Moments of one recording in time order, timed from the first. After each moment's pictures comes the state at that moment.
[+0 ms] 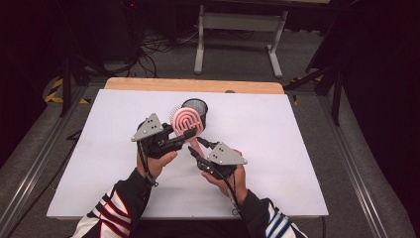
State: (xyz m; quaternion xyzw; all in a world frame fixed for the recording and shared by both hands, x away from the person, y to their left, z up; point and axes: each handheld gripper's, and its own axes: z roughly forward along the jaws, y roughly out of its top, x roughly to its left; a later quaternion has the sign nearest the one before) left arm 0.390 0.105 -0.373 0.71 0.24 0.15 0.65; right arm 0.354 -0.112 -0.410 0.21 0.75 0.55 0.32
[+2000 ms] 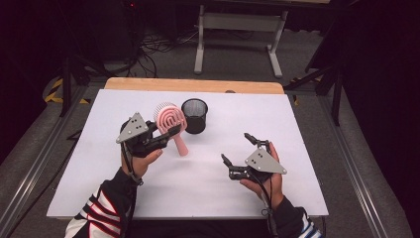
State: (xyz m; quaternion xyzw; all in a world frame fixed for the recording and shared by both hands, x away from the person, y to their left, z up) left arm 0.389 0.141 -0.370 0.71 0.24 0.20 0.63; right arm 0.337 -0.202 -0.406 0.24 0.73 0.51 0.40
